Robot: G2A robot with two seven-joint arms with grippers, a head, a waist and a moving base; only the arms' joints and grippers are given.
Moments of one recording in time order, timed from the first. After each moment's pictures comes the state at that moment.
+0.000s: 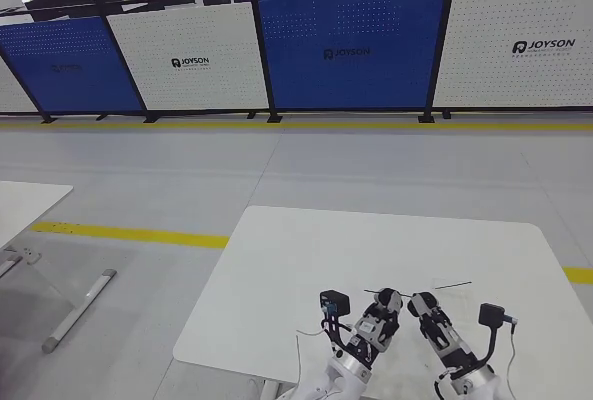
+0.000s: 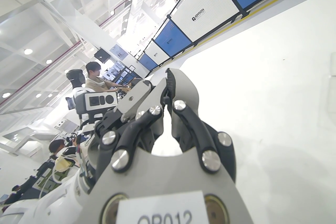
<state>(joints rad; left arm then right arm) 1.48 -1.47 -0.82 -1.52 0.72 -0.07 0.45 -1.64 -1.13 1.21 -1.74 -0.37 -0.34 0.01</state>
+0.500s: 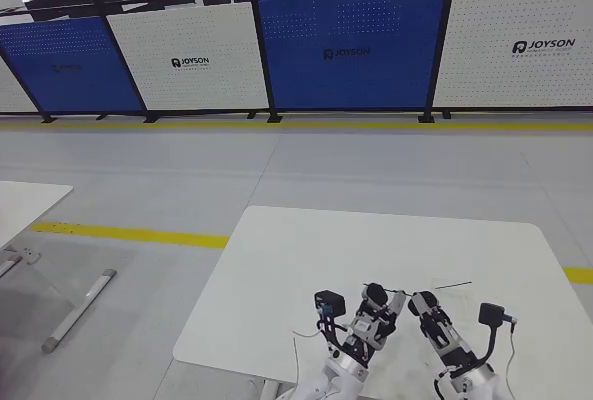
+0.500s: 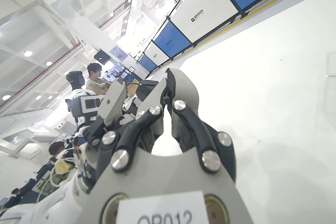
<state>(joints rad) 1.49 -1.47 -0.83 -1.52 0.75 -0.05 0.49 -1.63 -1.13 1.20 -1.73 -0.36 -0.34 0.00</state>
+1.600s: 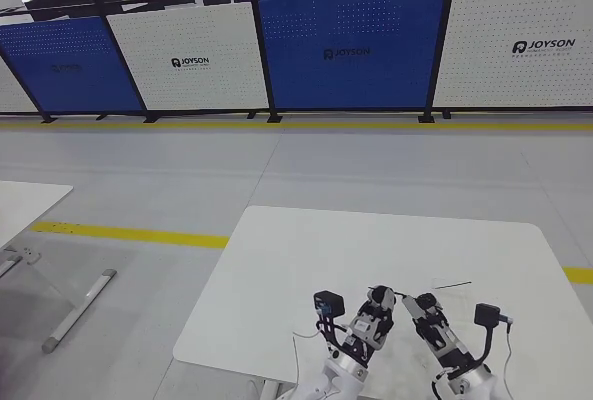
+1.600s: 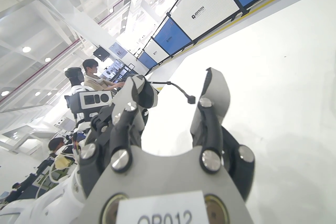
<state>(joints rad) 1.49 -1.47 -0.83 -1.51 0.75 -0.06 0.50 -1.63 -1.13 1.18 -1.73 -0.38 -0.34 0.00</state>
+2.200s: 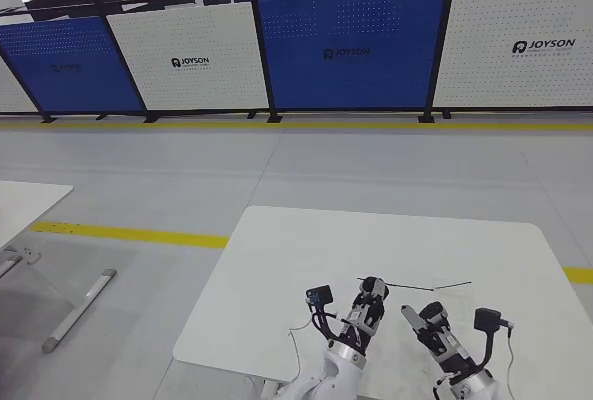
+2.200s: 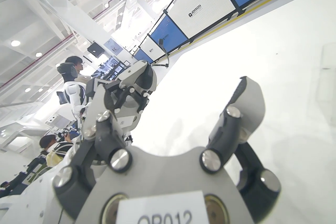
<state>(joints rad) 1.48 -1.49 -0.86 -1.54 0.48 -0.05 0.46 -1.65 -1.12 1.19 -1.73 -0.42 -0.34 0.00</state>
